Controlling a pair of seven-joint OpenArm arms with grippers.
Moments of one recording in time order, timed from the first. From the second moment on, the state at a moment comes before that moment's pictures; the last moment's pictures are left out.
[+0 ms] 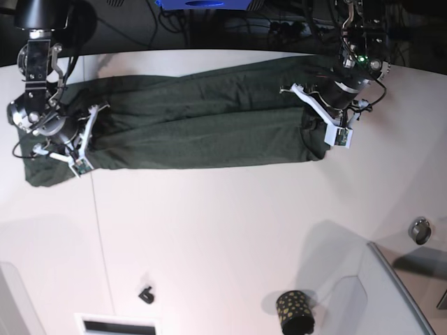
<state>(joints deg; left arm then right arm) 24.0 -7.9 -9.8 102.0 -11.5 -16.6 37.4 -7.1 8.1 12.2 83.2 -16.5 36.2 -33.0</state>
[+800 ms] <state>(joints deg) 27.5 -8.3 -9.8 102.0 -11.3 -16.5 39.9 -14.1 6.3 14.2 97.3 -15.9 36.7 -34.6</state>
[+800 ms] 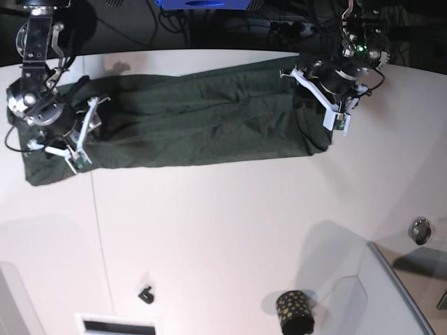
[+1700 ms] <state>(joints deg) 19.7 -3.5 -10.6 89.9 -10.7 -16.0 39.7 -10.2 4.6 17.5 85.8 -16.5 36.1 -38.0</state>
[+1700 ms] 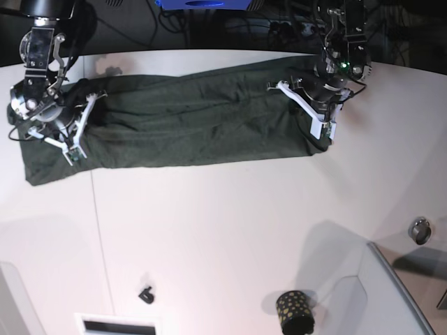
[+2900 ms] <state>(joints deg) 18.9 -3.9 -11.2 87.7 -11.5 -16.4 39.4 16.2 16.2 21.8 45.9 -16.3 21.5 -27.9</state>
